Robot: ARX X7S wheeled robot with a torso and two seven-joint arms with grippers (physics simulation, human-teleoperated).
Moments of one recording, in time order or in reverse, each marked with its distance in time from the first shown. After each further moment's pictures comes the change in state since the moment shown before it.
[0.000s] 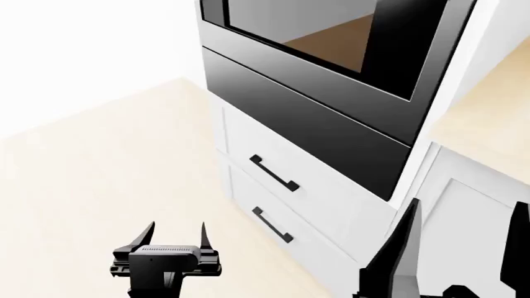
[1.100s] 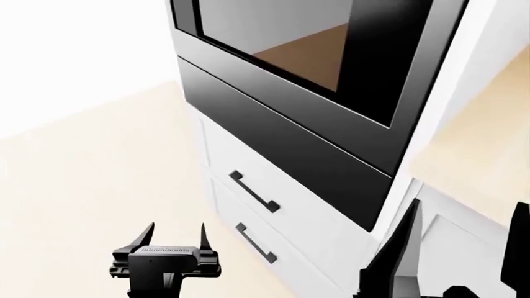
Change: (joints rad) left arm 0.000 -0.013 0.015 -0.002 -0.011 0.006 -0.013; right arm 0.000 0.015 -0.010 -0.003 -0.001 0.001 0.018
